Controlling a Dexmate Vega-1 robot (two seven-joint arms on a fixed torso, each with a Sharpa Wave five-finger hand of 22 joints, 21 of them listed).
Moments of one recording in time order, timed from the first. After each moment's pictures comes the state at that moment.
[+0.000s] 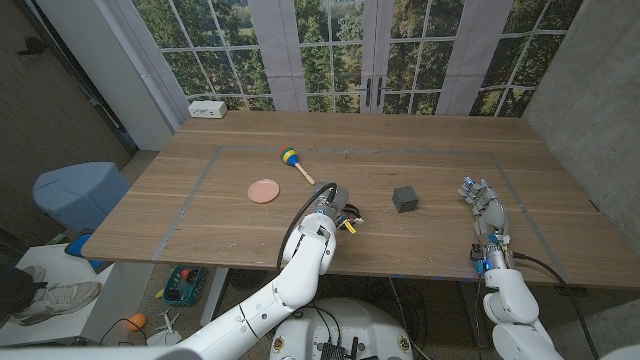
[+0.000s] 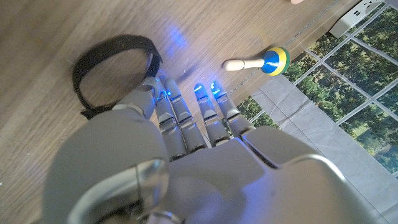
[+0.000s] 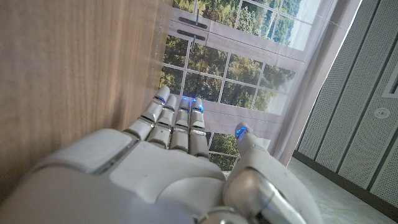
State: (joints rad) left arm 1.01 0.39 0.84 -1.95 1.70 0.58 -0.59; left_hand 0.88 0.15 0.50 -0.19 0.21 0.89 -0.05 0.34 0.21 0.68 -0.19 0.43 0.48 0.41 -0.05 0.41 0.26 0.19 0.00 0.70 0.20; right arm -1.36 -0.44 -0.16 -1.39 0.60 0.79 -0.12; right_hand 0.29 0.17 0.47 -0.04 0.18 0.48 0.09 0.21 0.19 0.39 0.08 0.24 0.24 0.25 0.02 0.31 0.43 0.22 0.02 0.62 0.17
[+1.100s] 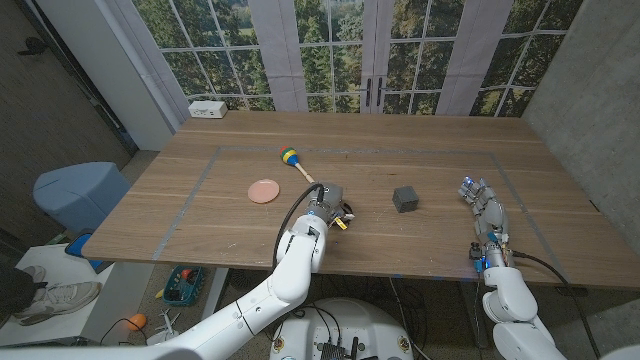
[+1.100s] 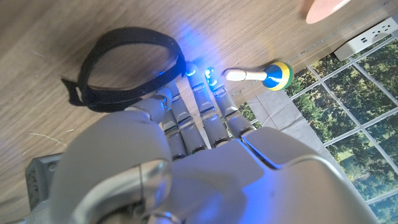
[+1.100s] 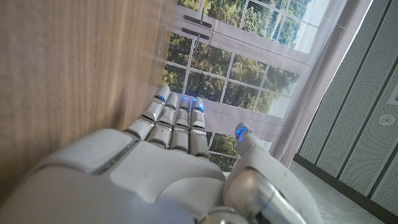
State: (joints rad) left arm 0.98 0.43 0.87 -1.90 1.42 0.68 -0.35; left_hand 0.88 0.21 0.67 -0.02 0.18 0.57 -0.06 0.60 0.62 0.78 -0.17 0.52 0.65 0.72 -0.07 0.52 0.48 0.31 -0.01 1.07 0.33; right arm -1.36 -0.45 -0.16 -1.42 0.56 0.77 -0.17; right_hand 0.29 0.17 0.47 -0.04 0.18 0.49 0.08 0.21 0.19 0.41 0.08 0.25 0.25 0.27 0.01 0.33 0.43 0.23 0.02 0.61 0.17
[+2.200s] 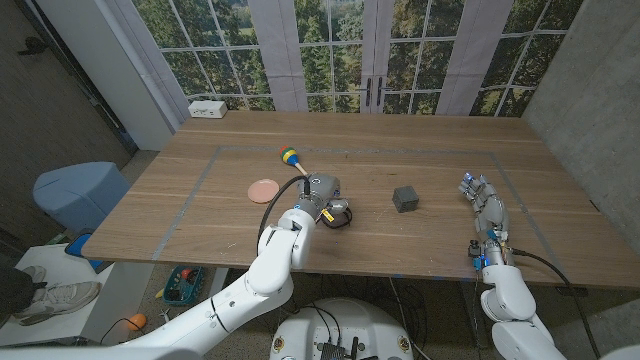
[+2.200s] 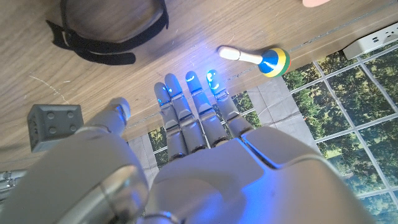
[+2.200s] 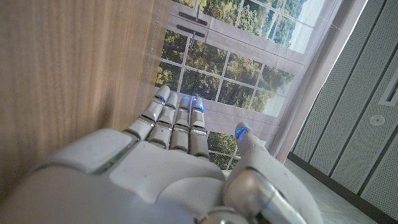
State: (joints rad) left arm 0.99 0.57 0.83 -2.10 1.25 0.67 -0.27; left_hand 0.53 -0.11 0.61 -0.08 0.18 0.62 -0.03 0.57 0.45 0.76 -0.15 0.35 0.57 0.63 -0.06 0.35 0.49 0.20 -0.01 1.23 0.24; right arm -1.37 -0.44 -0.15 -1.46 0.51 0.76 -0.22; right_hand 0.29 0.17 0.47 -0.04 0.18 0.49 0.08 0.21 0.19 0.41 0.08 0.25 0.26 0.27 0.01 0.33 0.43 0.24 0.02 0.60 0.17
